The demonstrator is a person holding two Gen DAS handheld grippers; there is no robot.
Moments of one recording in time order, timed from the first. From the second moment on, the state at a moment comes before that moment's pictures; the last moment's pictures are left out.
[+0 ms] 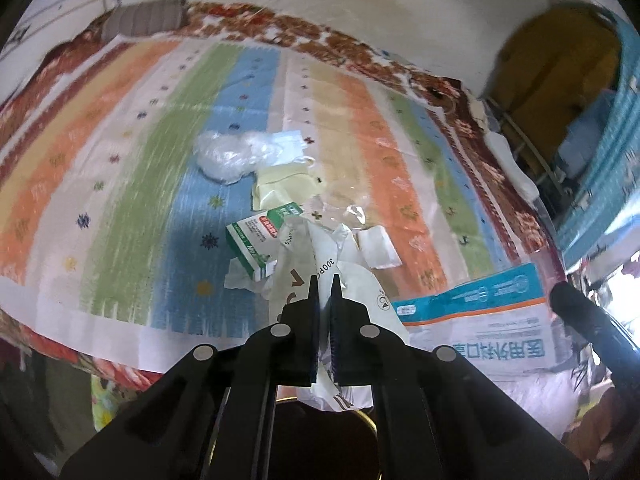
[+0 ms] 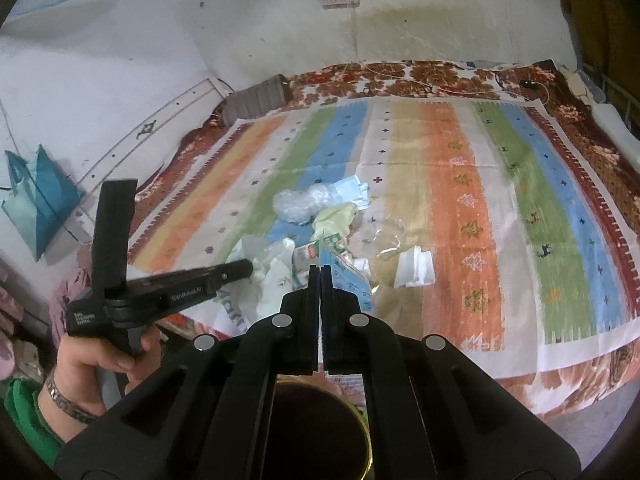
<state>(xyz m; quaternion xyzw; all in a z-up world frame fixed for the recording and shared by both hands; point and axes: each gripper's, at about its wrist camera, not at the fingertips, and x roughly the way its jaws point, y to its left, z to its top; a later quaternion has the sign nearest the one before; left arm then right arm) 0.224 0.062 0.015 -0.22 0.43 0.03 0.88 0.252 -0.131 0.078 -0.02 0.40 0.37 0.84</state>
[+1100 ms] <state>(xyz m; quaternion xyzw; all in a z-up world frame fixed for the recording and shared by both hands) 0.115 0.026 -0.010 -0.21 0.46 0.01 0.86 0.141 -0.148 0.005 -0.06 0.45 0.37 0.81</state>
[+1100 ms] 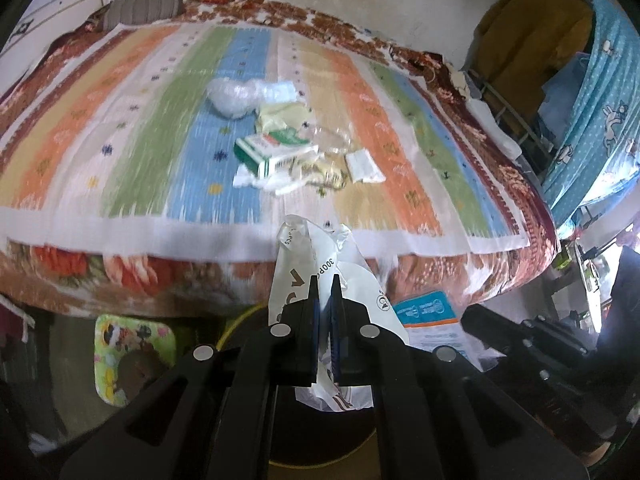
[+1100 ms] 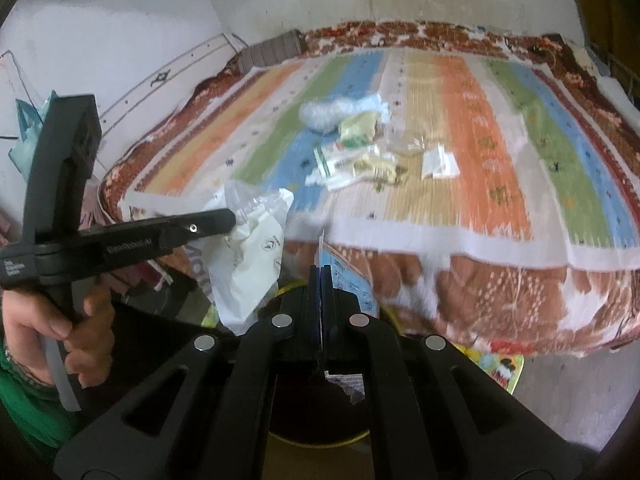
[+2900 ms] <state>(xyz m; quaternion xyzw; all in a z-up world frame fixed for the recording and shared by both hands) 0.188 0.097 -0.016 -0.15 0.49 0.07 0.85 0.240 -0.107 -0.018 -0.08 0.48 0.33 0.81</state>
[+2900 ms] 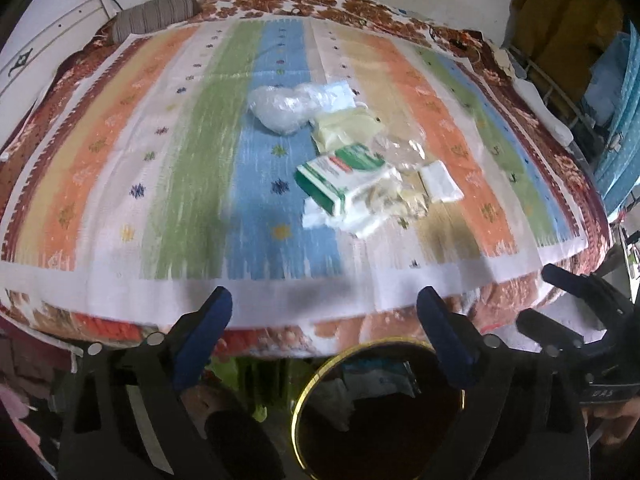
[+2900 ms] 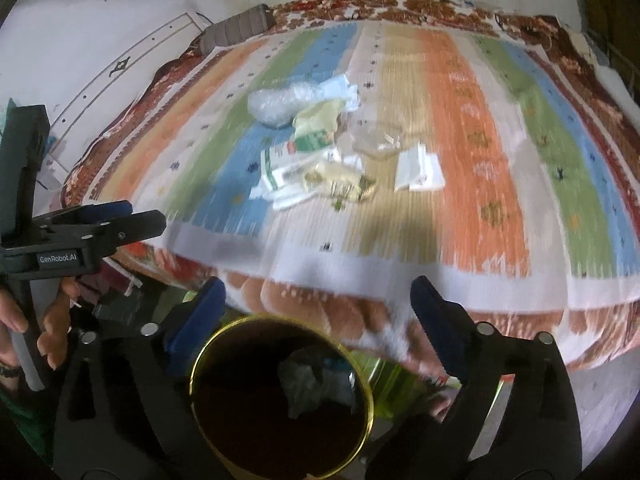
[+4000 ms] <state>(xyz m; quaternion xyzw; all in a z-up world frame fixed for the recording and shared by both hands) 0.276 0.147 -0.074 -0.10 0.46 -0.02 0.88 0.353 -0.039 -0.089 -0.08 0.54 0.34 0.77</state>
